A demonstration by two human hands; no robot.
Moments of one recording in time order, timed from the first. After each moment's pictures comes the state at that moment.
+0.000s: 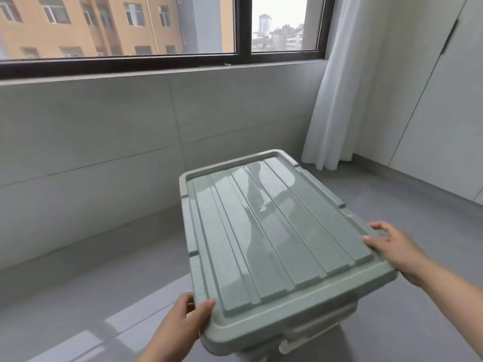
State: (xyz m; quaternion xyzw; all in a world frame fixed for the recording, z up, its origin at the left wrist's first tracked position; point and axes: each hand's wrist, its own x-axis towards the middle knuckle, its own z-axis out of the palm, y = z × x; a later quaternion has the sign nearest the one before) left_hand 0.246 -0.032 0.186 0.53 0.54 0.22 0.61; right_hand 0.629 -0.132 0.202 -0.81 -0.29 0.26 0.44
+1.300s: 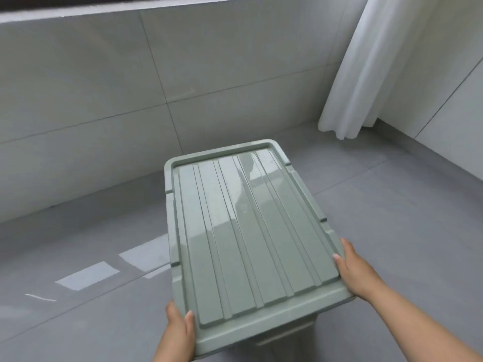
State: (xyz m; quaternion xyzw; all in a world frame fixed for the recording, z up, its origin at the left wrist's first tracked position) left_hand 0.332 -0.043 0.140 0.56 0.69 0.14 0.44; right_hand 0.695 -0.092 0.128 -0.85 -0.40 0.30 0.16
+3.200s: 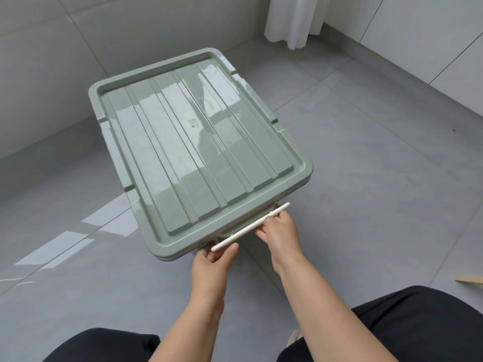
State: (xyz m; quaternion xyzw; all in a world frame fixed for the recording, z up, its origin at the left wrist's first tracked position) left_hand 0.389 -0.144 0.147 0.34 0.60 0.23 0.69; right_hand 0.510 -0.164 0.141 -0.72 0.00 0.42 0.55
